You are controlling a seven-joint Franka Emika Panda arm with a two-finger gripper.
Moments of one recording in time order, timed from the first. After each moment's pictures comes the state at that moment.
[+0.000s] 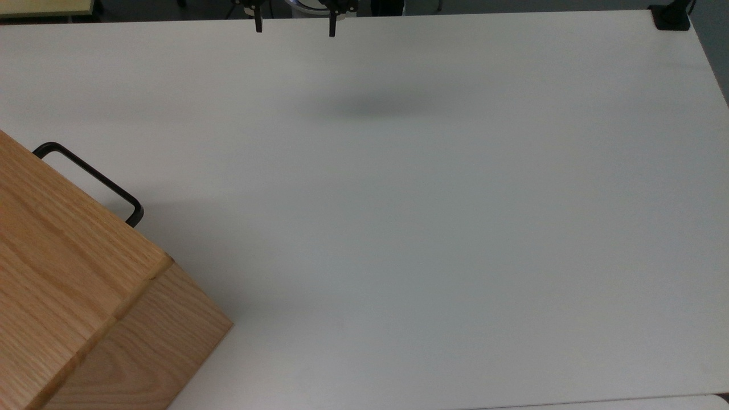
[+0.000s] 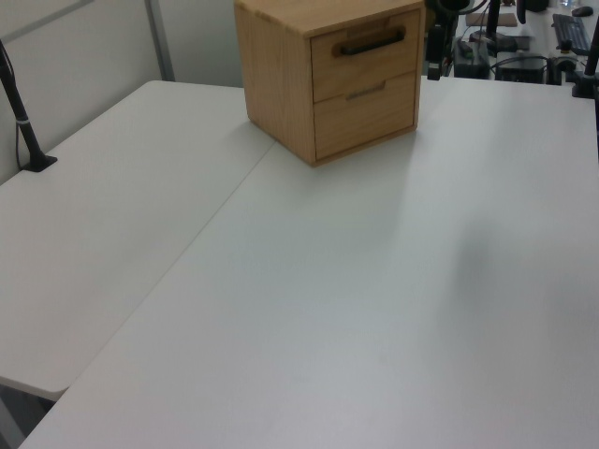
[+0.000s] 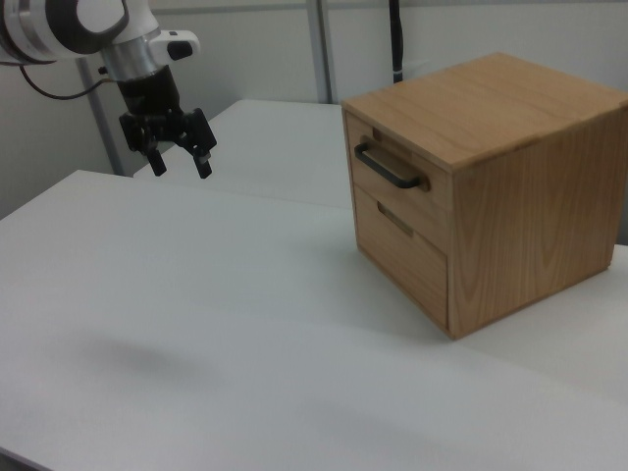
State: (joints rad) arm 0.12 0.00 -0.03 -1.60 -0.11 1.65 0.04
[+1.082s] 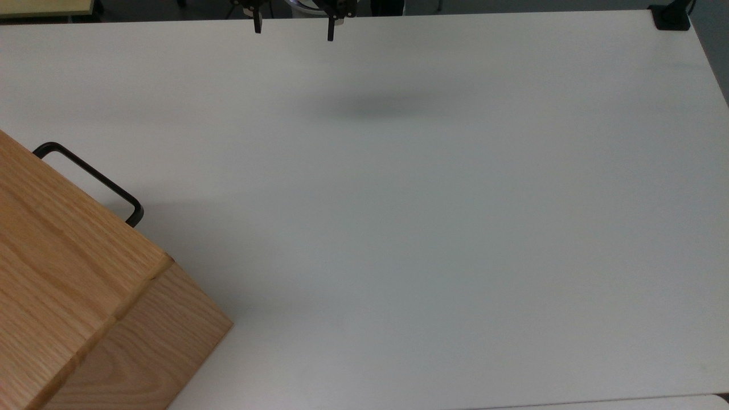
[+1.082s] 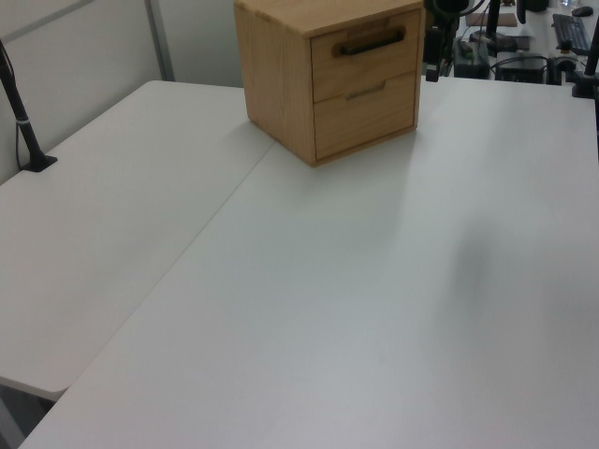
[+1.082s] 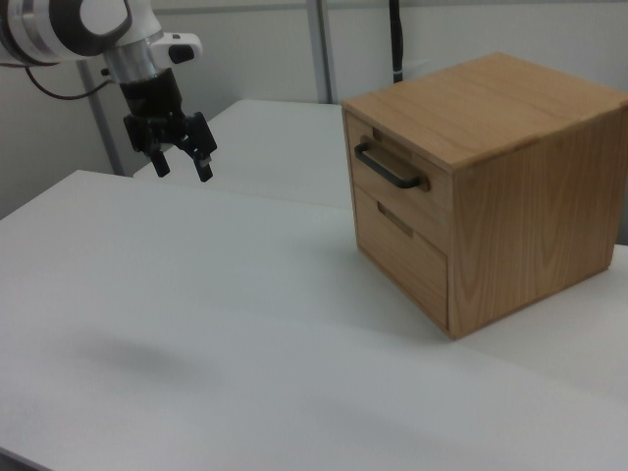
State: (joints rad) arm 0.12 0.01 -0.03 -1.60 -0.11 1.65 0.11
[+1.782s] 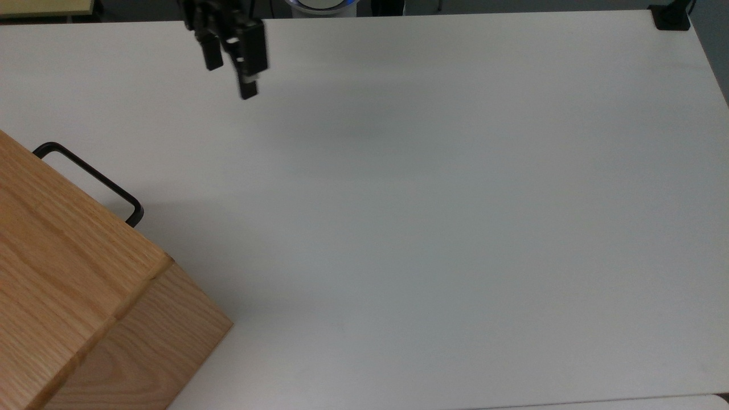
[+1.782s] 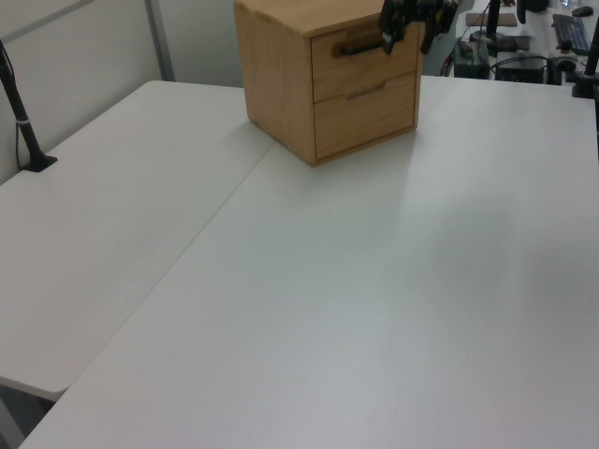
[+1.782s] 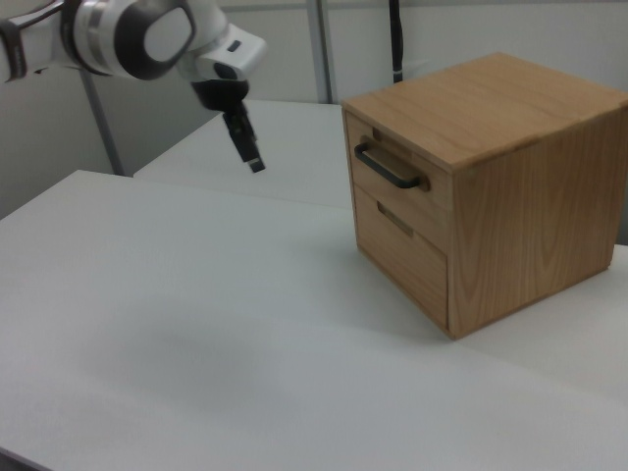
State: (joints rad) arm -0.05 0.07 -0.04 -1.59 0.03 1.98 0.75
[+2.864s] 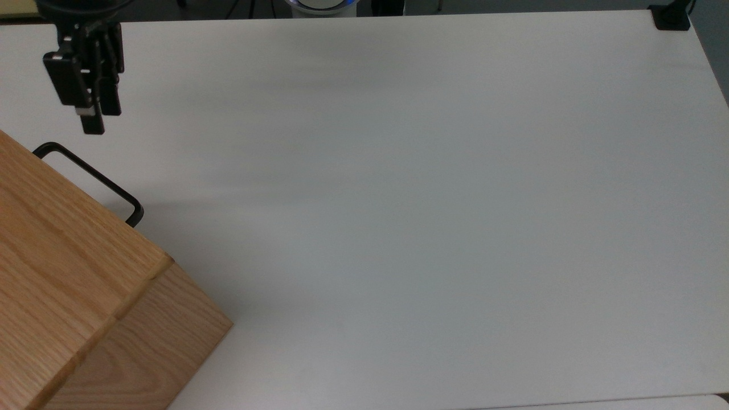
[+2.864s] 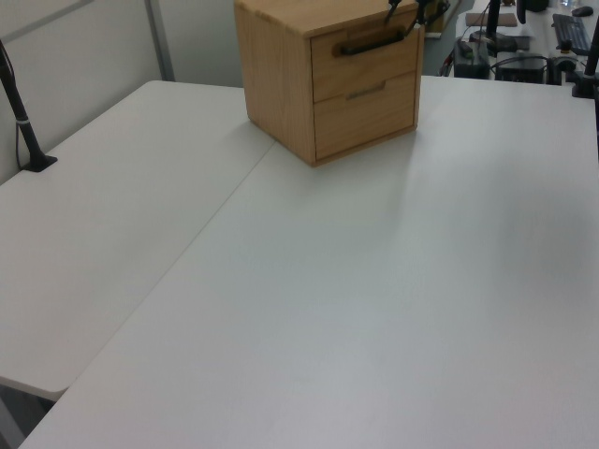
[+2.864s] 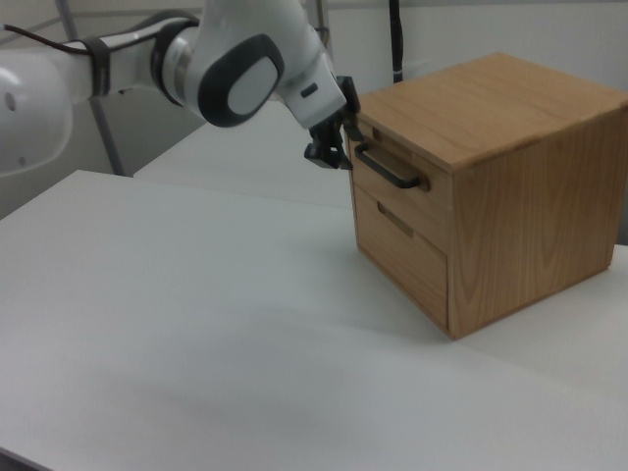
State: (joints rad) arm -0.22 0.17 -0.08 -1.59 0.15 2.30 1.19
